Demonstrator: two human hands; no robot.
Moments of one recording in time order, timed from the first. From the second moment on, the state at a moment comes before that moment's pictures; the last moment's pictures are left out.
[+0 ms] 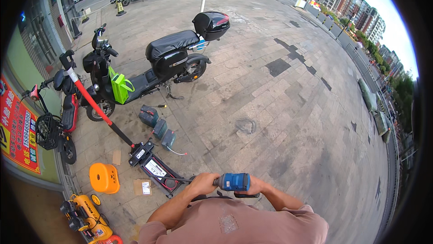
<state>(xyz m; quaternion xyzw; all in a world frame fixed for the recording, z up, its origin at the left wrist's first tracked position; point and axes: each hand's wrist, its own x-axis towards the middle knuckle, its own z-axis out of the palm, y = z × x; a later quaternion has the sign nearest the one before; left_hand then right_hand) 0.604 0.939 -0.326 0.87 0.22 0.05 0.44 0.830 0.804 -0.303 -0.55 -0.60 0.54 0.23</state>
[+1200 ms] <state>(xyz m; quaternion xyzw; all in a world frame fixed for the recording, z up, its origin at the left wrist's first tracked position) 0.971 1.767 -0.497 0.05 0.42 0.41 0.81 1.195 1.352 -0.245 -0.61 -0.30 0.34 0.65</state>
